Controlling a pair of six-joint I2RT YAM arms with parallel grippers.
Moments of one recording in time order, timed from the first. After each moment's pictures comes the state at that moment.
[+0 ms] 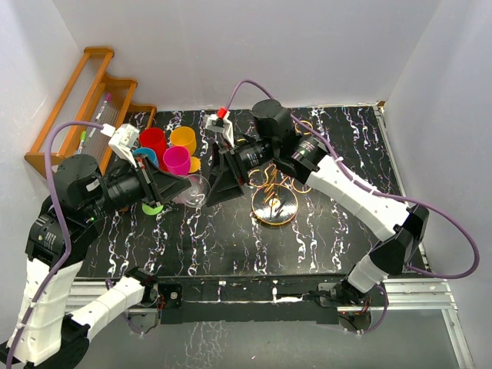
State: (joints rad) left arm -0.45 0.82 1.48 -0.89 0.43 -0.56; right arm 0.82 1.58 1.70 -0.35 -1.17 0.37
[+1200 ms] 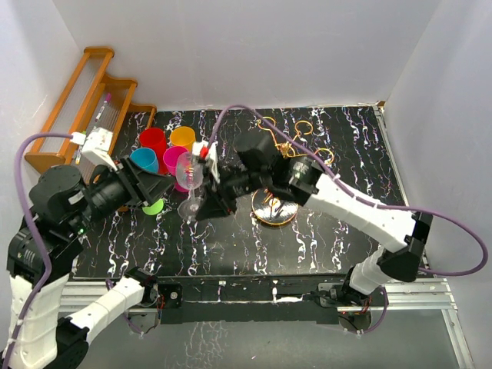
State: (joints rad) left arm -0.45 0.81 1.56 -1.01 0.21 -0.60; right arm 1.00 1.54 1.67 -0.53 -0.76 0.10
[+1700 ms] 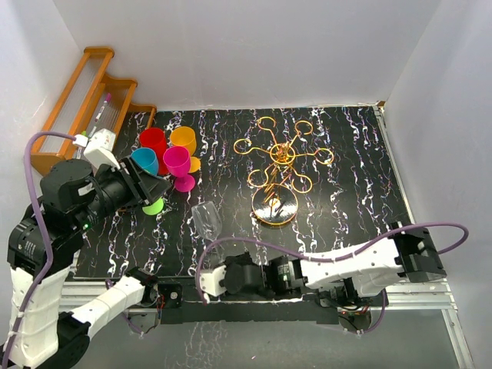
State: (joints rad) left arm -0.45 0.84 1.62 -1.18 0.07 -0.64; right arm 1.62 1.40 0.98 -0.28 0.41 -0.46
